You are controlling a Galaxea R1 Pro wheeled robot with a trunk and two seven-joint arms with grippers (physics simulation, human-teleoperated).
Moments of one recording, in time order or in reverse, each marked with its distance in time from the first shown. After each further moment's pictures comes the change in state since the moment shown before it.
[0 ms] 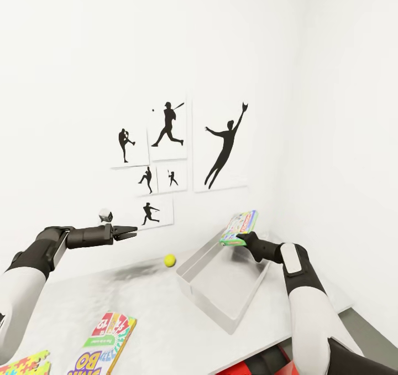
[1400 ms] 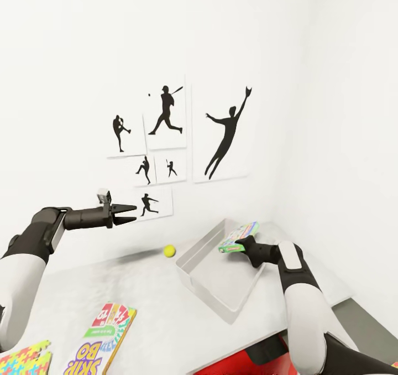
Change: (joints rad) left arm -0.057 -0.005 0.008 -0.132 -0.001 0.259 0.001; right arm -0.020 0.018 -0.004 0.032 -0.244 -0.006 -0.340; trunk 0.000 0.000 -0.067
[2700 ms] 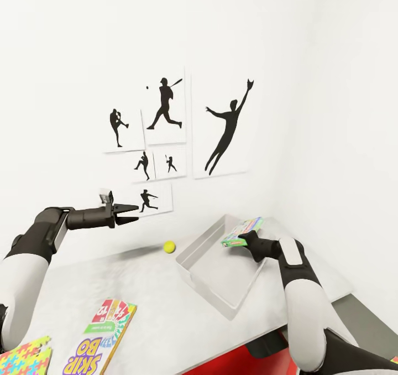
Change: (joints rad) left arm 0.000 -0.014 0.002 -0.002 0.000 -0.002 0.002; right arm -0.021 -0.004 0.001 -0.008 -0.002 -0.052 -0.010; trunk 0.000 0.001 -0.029
